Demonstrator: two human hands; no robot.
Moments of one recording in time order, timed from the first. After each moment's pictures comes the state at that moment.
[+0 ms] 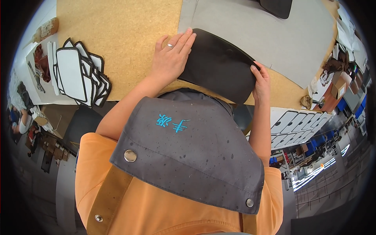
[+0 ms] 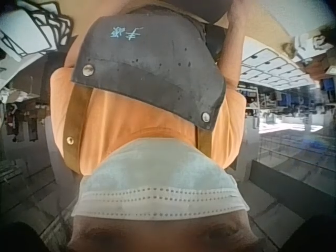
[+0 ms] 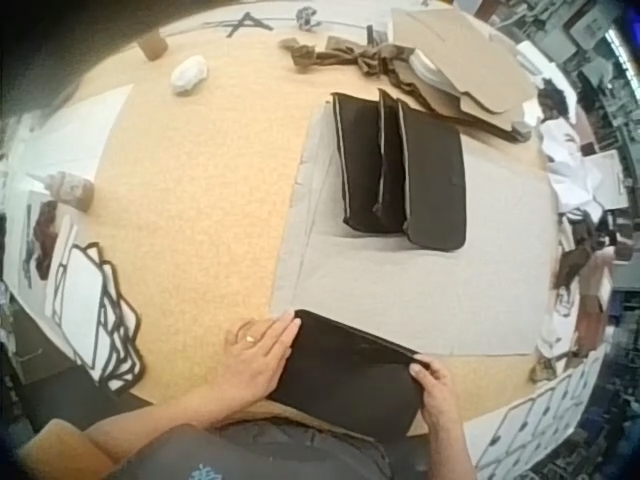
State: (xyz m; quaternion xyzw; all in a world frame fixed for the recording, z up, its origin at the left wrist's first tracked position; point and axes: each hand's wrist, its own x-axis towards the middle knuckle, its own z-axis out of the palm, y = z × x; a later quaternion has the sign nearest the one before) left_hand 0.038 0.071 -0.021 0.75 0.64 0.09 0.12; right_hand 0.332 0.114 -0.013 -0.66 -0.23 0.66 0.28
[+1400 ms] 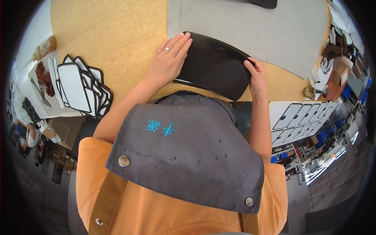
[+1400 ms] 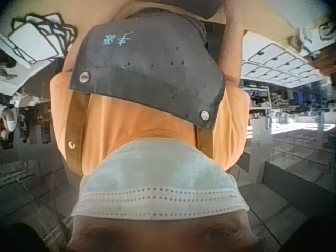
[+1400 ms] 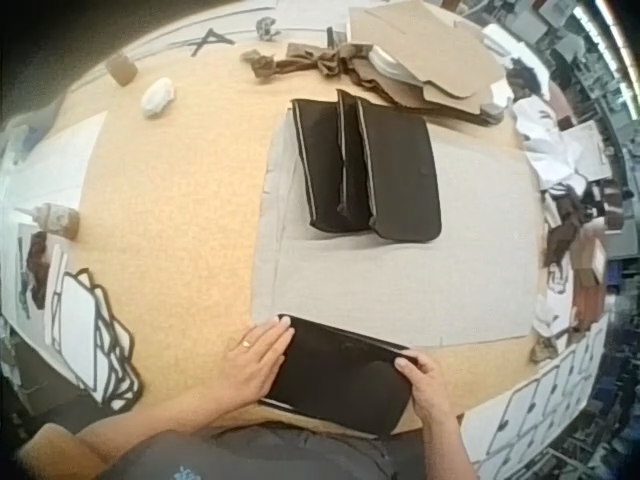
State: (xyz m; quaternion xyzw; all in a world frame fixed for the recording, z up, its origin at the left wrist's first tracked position) left_hand 0.036 0.082 -0.025 0.79 0.57 0.12 0.18; right_hand 0.325 0.112 -0.014 -0.67 -0.21 0.66 0.29
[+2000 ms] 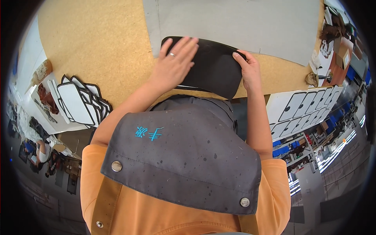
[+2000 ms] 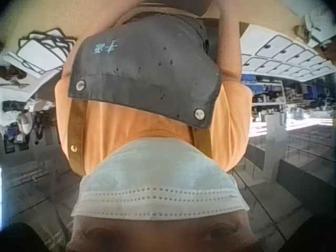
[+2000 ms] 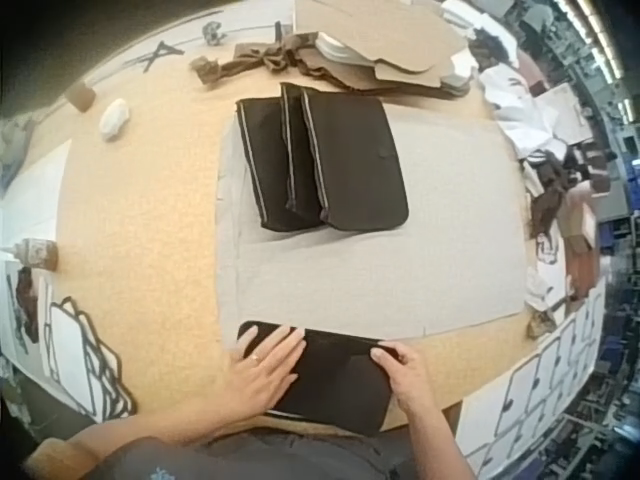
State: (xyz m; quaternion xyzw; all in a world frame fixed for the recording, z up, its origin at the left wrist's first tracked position) left_hand 0.065 0.100 -0.012 0.85 0.49 0.06 0.17; right_hand 0.310 0.117 -0.011 -0.71 -0.20 0.62 0.27
